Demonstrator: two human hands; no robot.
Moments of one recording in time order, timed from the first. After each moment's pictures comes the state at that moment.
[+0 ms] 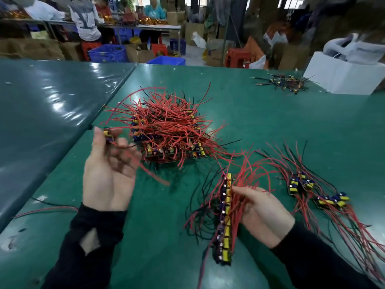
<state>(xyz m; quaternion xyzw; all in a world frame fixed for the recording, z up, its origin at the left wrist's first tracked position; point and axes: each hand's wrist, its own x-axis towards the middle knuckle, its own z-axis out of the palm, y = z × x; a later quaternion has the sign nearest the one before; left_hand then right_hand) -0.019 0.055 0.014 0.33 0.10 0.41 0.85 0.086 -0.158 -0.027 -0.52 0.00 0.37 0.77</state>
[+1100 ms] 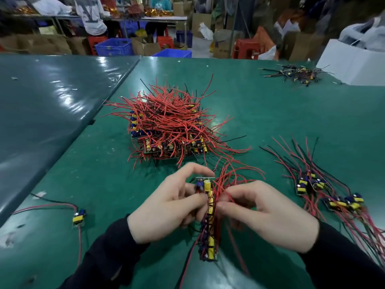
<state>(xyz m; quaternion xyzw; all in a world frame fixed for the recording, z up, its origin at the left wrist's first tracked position) -0.015 -0.009 0.001 0.74 0.03 0.03 0.67 0.081 -0.172 0.019 -0.77 -0.47 0.23 0.36</state>
